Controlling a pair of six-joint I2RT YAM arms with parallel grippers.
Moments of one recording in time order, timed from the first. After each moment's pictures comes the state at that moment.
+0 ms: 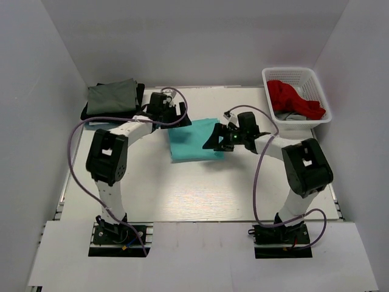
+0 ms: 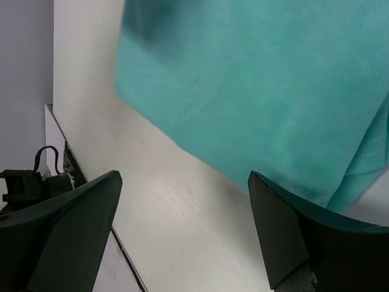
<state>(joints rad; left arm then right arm) -0.34 2.01 1.40 -0.11 0.28 -0.40 0.40 1.80 0.95 0.13 -0.71 0.52</state>
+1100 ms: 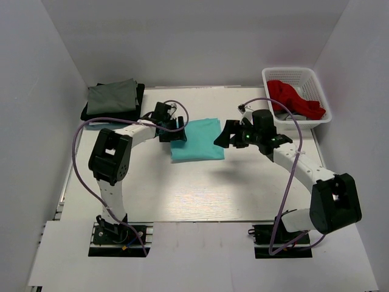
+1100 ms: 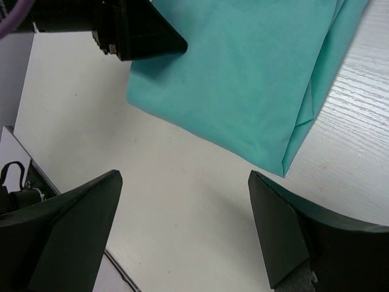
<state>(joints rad) -0.38 1.97 1.30 -0.26 0.18 -0.40 0.39 1.37 0.90 -0.13 -0.48 0.38</state>
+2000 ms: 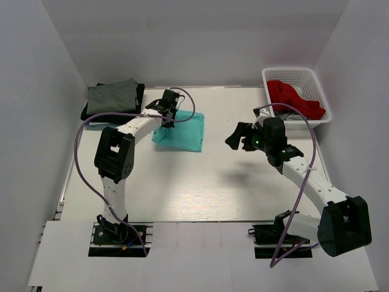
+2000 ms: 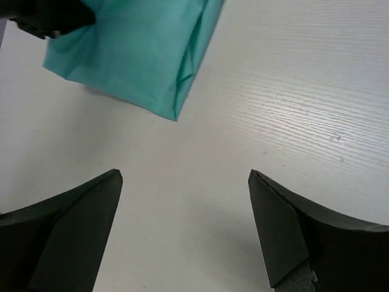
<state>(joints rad) -0.44 2.04 1.56 -0.48 -0.32 -0.12 0.35 1.19 0.78 -0.10 -0.30 0.38</state>
